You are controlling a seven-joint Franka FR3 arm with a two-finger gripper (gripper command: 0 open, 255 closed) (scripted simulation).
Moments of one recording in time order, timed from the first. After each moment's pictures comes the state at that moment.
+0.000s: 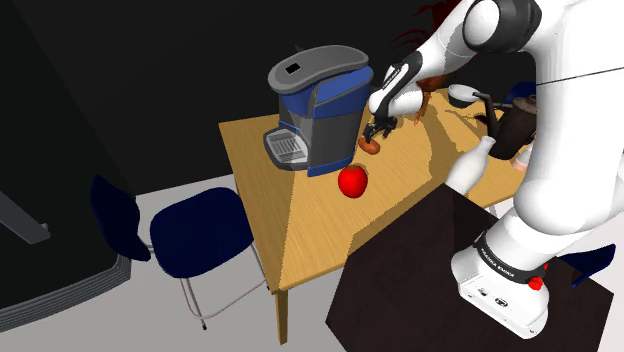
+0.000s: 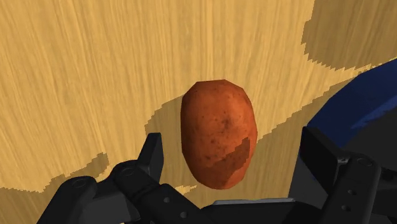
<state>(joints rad) -0.24 0.63 -0.16 -2.01 0.08 2.77 -0.21</state>
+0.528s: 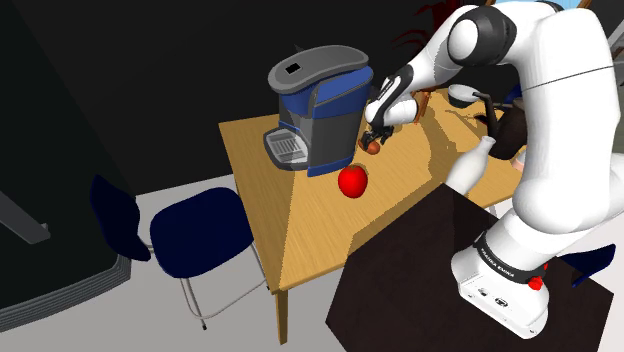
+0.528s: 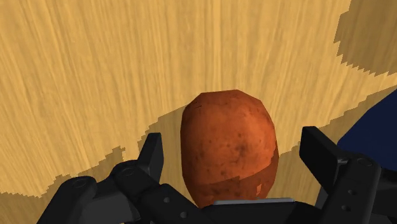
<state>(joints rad) -0.26 0.76 -0.14 -1.93 0.09 2.81 -0.21</state>
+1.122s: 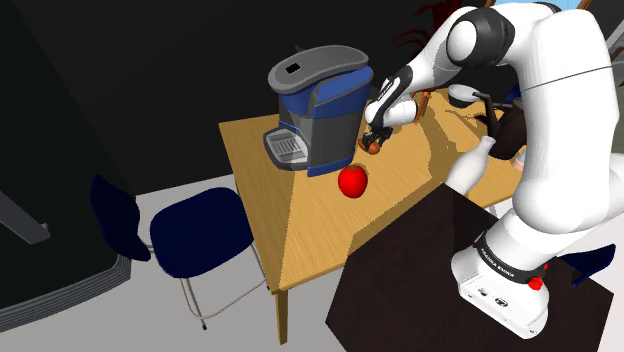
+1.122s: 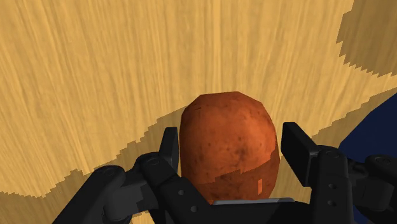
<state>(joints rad) -0.26 0.77 -0.14 -1.92 0.10 2.82 -0.21</state>
